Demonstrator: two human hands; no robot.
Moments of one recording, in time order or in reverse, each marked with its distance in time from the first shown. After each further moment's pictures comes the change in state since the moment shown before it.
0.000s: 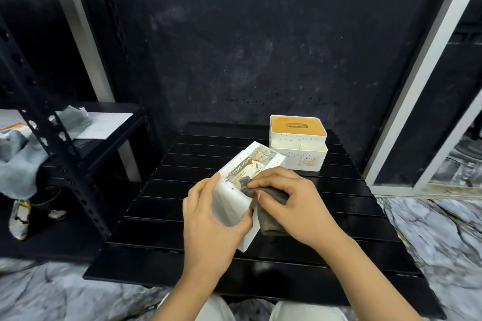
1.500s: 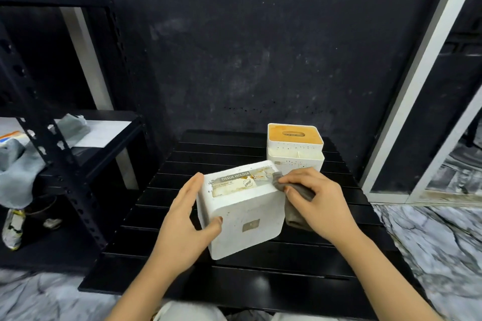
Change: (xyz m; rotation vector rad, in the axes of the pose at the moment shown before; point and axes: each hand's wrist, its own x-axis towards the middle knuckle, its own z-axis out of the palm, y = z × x) left_hand 0.028 -0.011 -0.041 0.031 -0.321 -0.113; right_hand 0.003 0.032 -0.031 -0.147 0.180 0.043
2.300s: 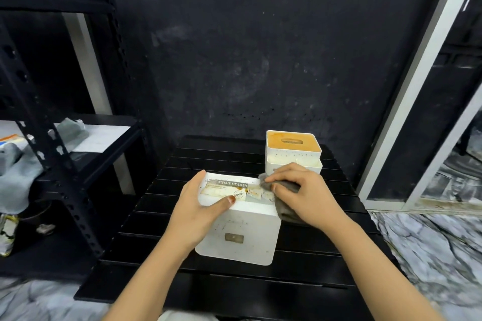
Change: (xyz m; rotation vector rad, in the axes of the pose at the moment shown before) left_hand 0.032 0.019 0.004 -0.240 0.001 -0.207; right_hand 0.028 -0.019 0.002 -0.006 -0.182 0.039
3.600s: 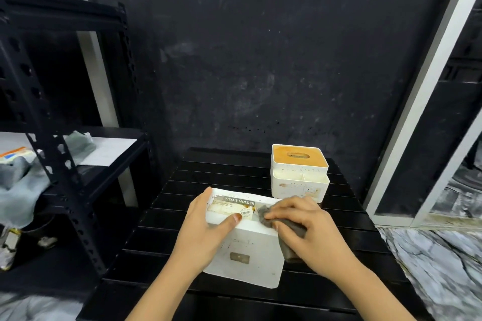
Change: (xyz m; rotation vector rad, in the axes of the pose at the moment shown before) left_hand 0.000 0.000 0.000 0.056 0.009 0.067; right_hand -0.024 -0.001 0.015 -0.117 0.000 -0.144
